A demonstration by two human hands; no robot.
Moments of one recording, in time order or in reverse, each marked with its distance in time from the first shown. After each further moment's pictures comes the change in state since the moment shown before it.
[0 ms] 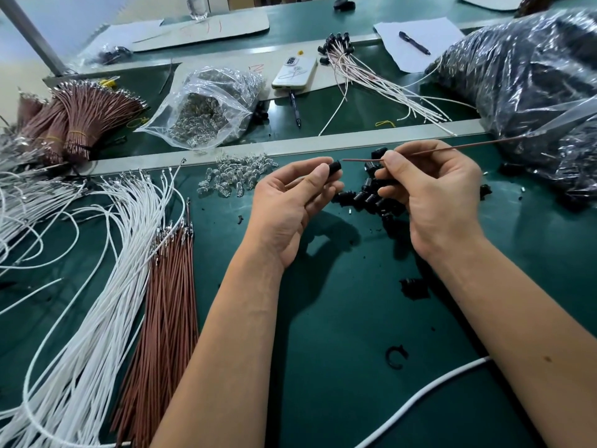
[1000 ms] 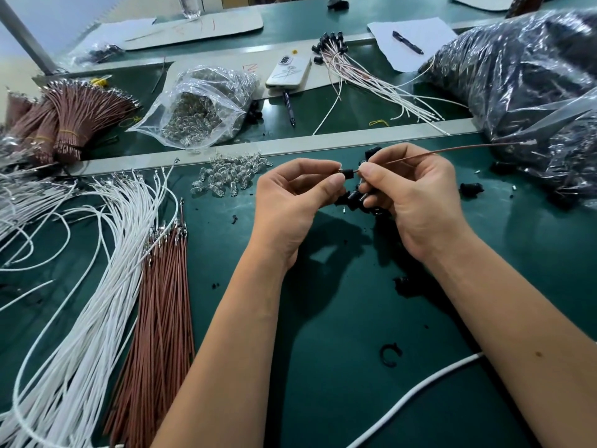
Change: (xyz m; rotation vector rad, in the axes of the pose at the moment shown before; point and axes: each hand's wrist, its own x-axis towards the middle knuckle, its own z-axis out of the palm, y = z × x) left_hand -0.002 -0.010 0.006 0.269 -0.020 0.189; right_hand -0.001 0.003 -0.001 -0.043 -0.175 0.052
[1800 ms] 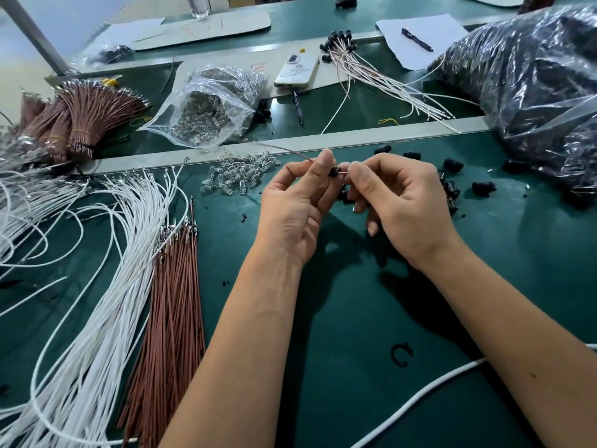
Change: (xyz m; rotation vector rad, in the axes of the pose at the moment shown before) left_hand 0.001 0.014 0.008 -0.618 0.135 -0.254; right_hand -0.011 0.007 0.011 -0.356 -0.163 -0.209
